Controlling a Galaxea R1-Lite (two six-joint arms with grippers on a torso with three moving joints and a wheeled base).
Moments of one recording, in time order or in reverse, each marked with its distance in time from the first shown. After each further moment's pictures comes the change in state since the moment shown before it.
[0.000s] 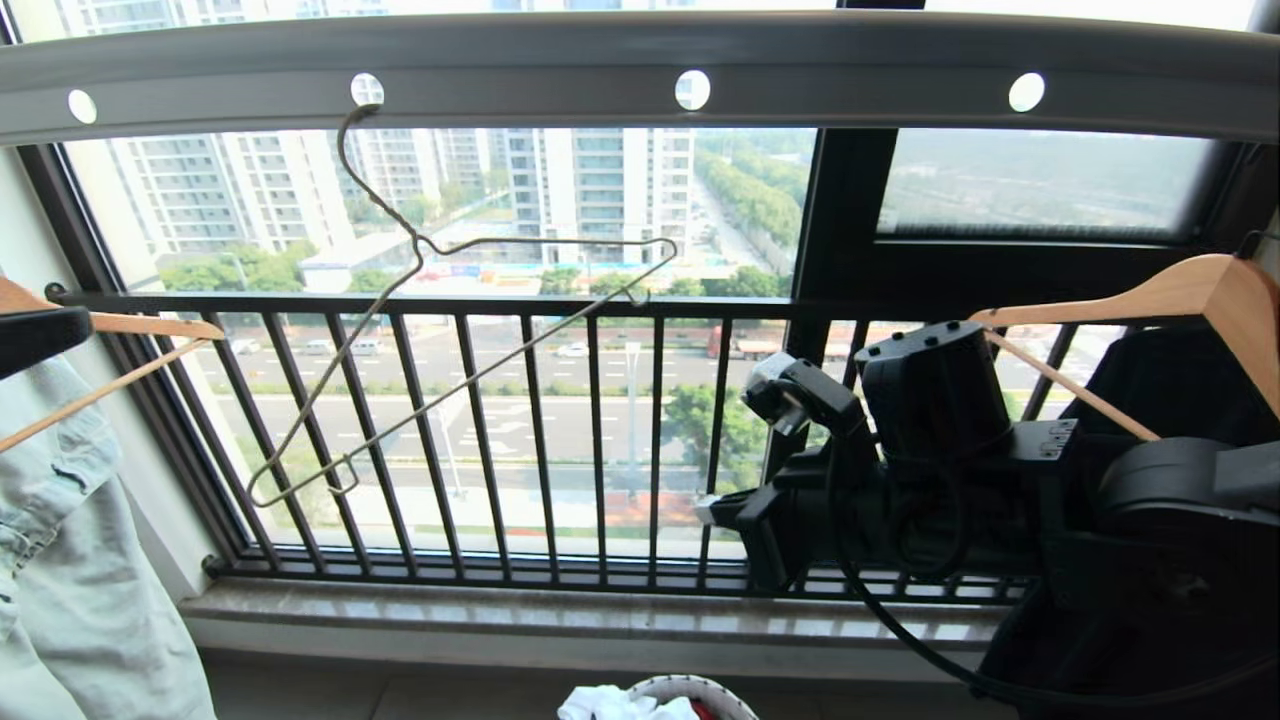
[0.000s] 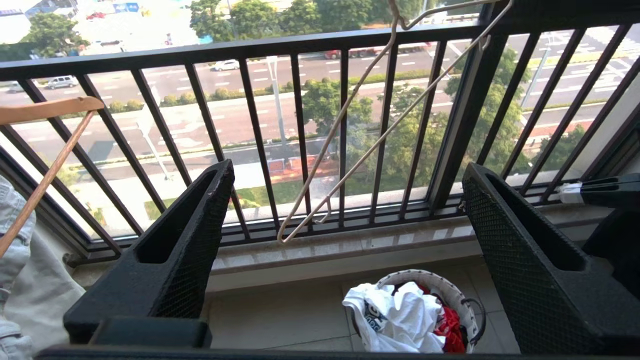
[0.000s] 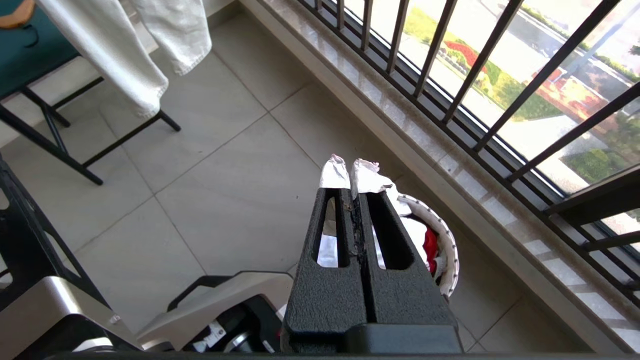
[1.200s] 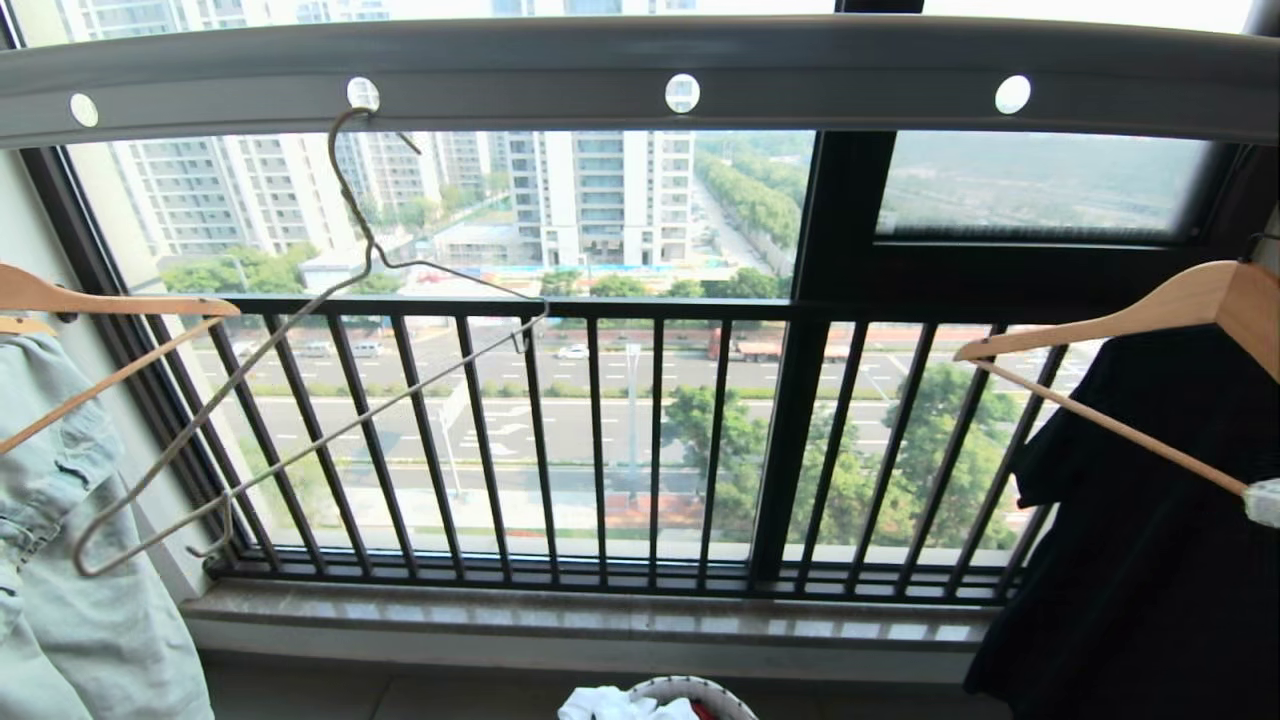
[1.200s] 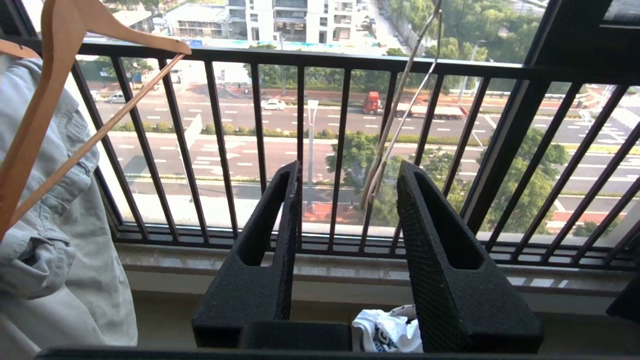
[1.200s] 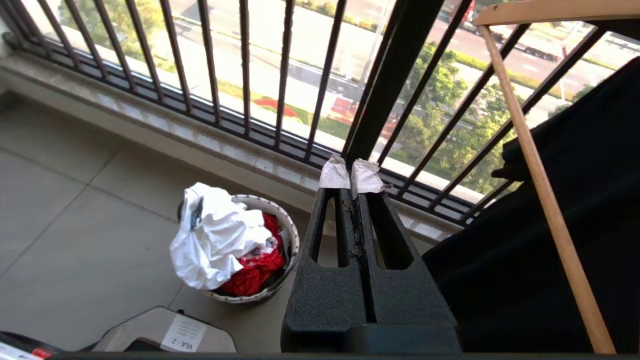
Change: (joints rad) left arm 0.198 -0.410 0.271 0.001 -0.017 -0.061; right arm -0.209 -0.908 0.122 0.586 -0.385 -0.042
